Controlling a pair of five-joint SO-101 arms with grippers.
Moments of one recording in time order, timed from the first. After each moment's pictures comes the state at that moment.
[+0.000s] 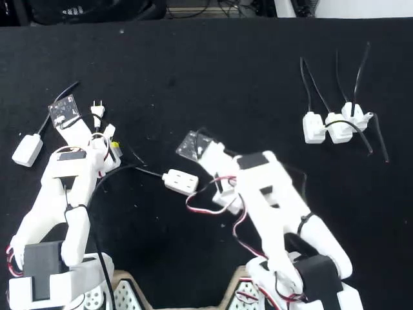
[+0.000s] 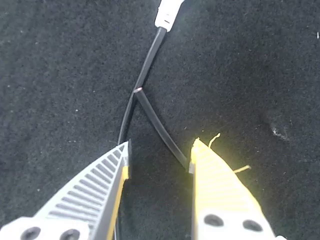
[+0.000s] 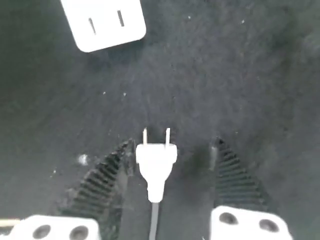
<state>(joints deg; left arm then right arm) -12.1 -14.7 52.0 30.5 18.4 -17.5 -19.1 51.2 60.7 38.9</state>
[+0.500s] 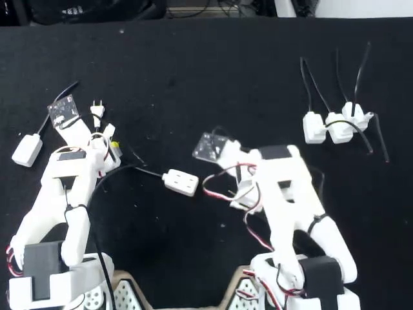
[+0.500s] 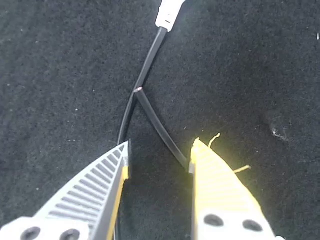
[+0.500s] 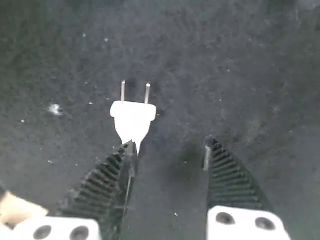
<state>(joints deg) -12.1 -14.7 52.0 30.5 18.9 -7.1 -19.2 52.2 62.4 56.5</state>
